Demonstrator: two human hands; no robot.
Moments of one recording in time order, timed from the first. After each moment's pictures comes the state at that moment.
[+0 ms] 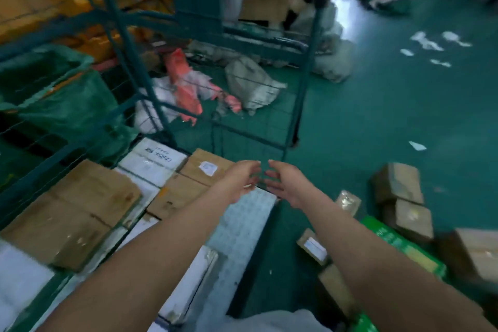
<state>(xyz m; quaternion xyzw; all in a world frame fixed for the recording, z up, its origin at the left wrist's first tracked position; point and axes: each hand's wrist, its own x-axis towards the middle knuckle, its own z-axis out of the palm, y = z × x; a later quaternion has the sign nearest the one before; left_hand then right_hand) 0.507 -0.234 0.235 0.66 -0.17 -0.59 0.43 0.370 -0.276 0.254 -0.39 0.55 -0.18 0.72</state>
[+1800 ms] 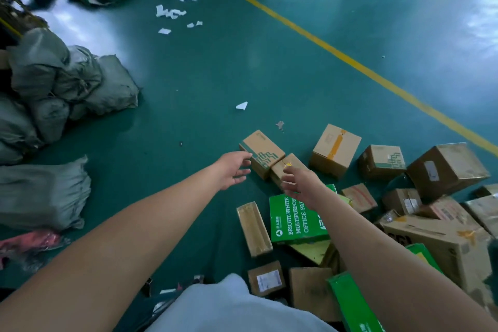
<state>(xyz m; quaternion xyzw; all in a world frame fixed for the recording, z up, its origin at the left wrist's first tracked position) 0.061 -0.711 0.217 0.55 -0.49 -0.68 0.01 -0.073 -0.565 0.181 0.03 0.69 -0.48 0.53</state>
